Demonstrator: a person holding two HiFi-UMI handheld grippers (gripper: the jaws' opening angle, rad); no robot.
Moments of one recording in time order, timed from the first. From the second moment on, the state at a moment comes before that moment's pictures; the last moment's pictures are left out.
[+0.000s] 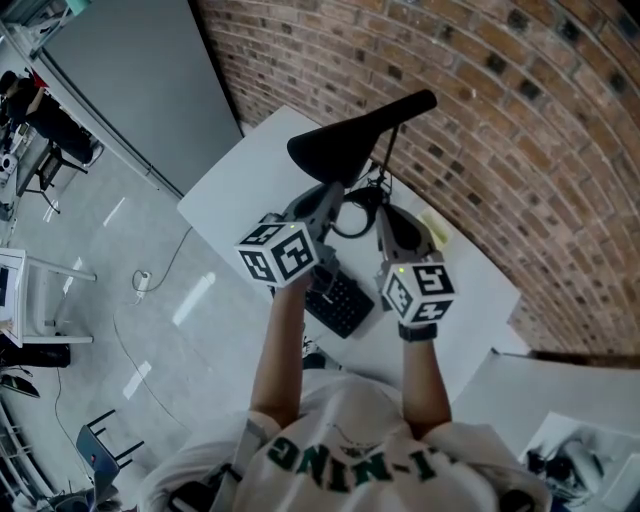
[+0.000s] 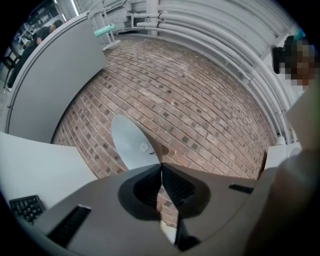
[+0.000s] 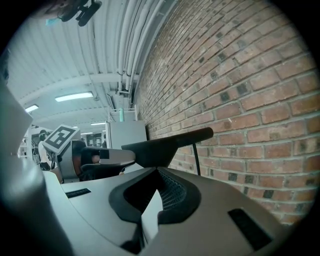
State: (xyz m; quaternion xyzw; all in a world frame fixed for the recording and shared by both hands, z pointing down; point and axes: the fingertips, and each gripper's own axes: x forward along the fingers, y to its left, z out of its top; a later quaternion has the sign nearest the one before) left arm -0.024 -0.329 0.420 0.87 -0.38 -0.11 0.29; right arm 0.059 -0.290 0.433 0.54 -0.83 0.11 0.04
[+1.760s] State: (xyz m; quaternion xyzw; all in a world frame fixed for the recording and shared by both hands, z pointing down) left arm -0.002 -0.338 0.502 0.85 -0.34 -0.12 0.38; right arm 0.064 -0.318 0.480 0.55 -0.82 0.14 0.06
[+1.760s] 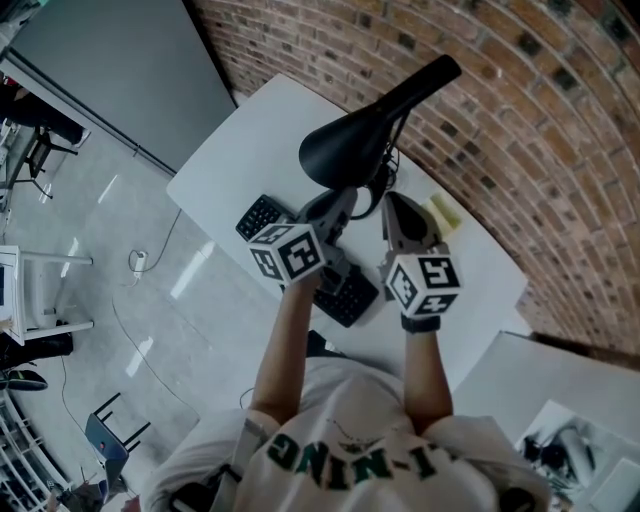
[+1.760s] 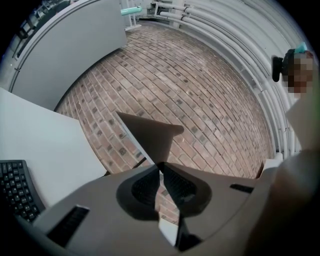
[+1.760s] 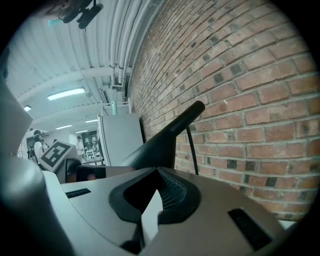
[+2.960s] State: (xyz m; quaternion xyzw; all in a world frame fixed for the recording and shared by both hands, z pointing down) left arm 0.032 -0.357 0.552 0.83 -0.30 -0.13 0.45; right arm 0.094 -0.329 0.495 0.58 -0.80 0.15 0.06
